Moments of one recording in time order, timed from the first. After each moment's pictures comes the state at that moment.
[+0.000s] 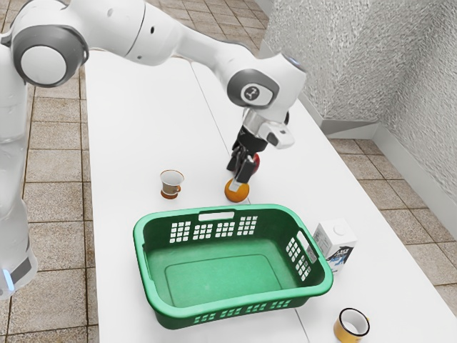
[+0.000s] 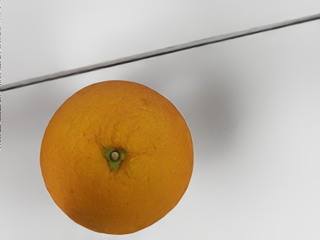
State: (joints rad) arm -0.06 0.10 0.04 -1.81 -0.05 1.69 0.22
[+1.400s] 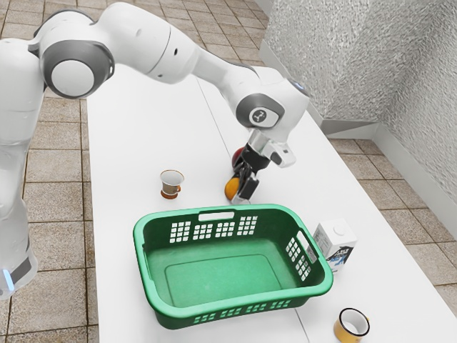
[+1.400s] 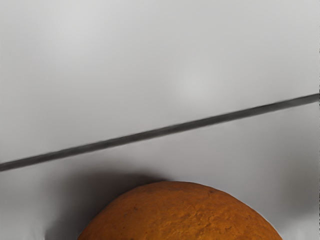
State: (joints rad) arm -0.05 0.24 0.04 -1.77 -0.05 1.75 0.23
